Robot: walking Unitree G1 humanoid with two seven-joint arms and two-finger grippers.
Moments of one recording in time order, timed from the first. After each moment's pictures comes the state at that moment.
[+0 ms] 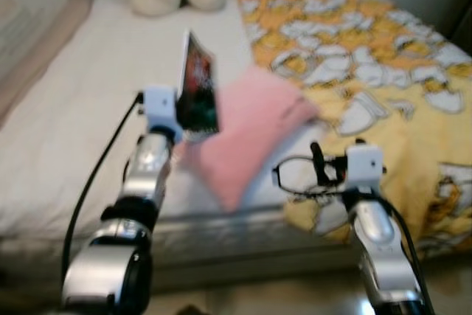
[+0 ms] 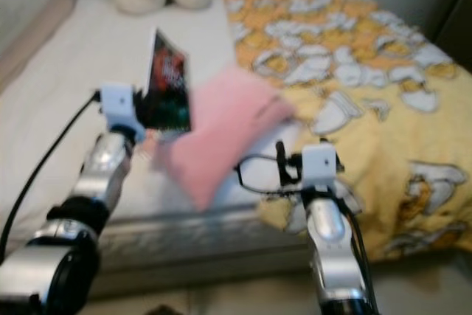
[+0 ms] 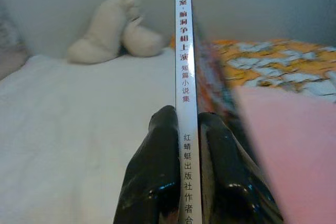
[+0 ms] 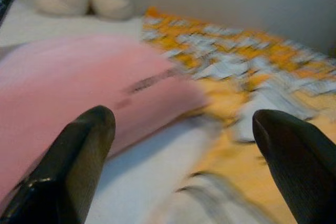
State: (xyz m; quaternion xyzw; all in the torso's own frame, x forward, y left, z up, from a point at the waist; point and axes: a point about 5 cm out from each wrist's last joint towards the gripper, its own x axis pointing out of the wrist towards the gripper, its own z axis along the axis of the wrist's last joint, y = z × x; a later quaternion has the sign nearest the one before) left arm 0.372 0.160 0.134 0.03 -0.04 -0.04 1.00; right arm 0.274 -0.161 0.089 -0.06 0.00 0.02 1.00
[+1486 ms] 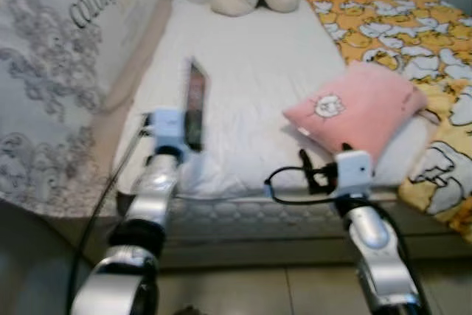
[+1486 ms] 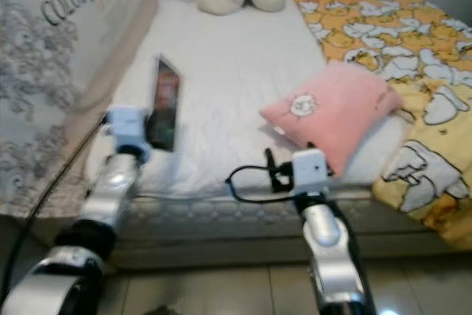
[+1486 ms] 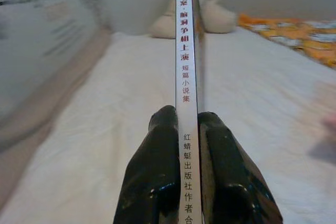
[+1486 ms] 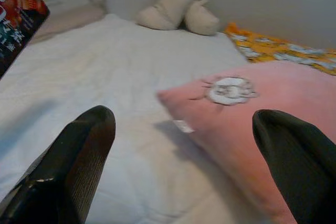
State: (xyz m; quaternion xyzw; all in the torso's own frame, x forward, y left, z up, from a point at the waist) left arm 0.351 0.137 0.106 0.04 0.00 -0.03 1.00; right arm 0.270 -0.162 0.086 -0.06 0.00 0.05 1.00
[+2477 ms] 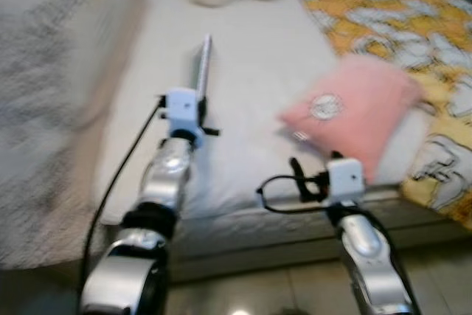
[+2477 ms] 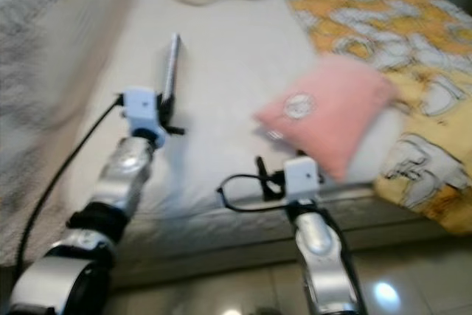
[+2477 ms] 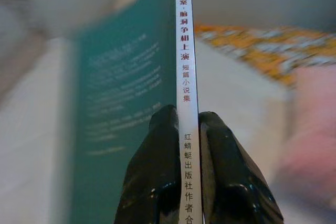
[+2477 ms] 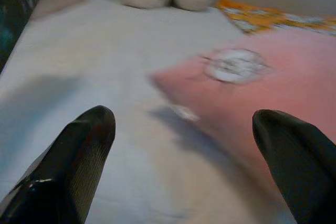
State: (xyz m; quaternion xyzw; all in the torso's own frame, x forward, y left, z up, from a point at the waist) left arm 0.368 0.103 0.134 0.00 -0.03 -0.09 1.00; right arm 0.258 -0.155 0.074 -0.05 0.02 0.07 1.00
